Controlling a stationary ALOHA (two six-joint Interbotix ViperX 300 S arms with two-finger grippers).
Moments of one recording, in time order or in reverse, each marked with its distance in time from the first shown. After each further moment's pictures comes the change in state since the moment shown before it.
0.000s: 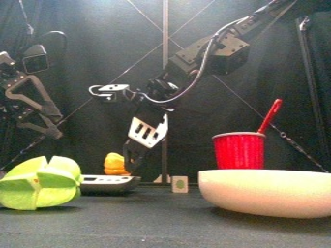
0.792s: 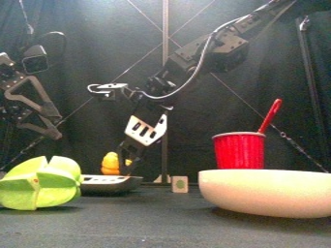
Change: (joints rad) left arm 0.002 -0.002 0.003 0.000 0.000 0.000; right arm 0.038 -0.014 -0.002 0.066 -0.031 -0.008
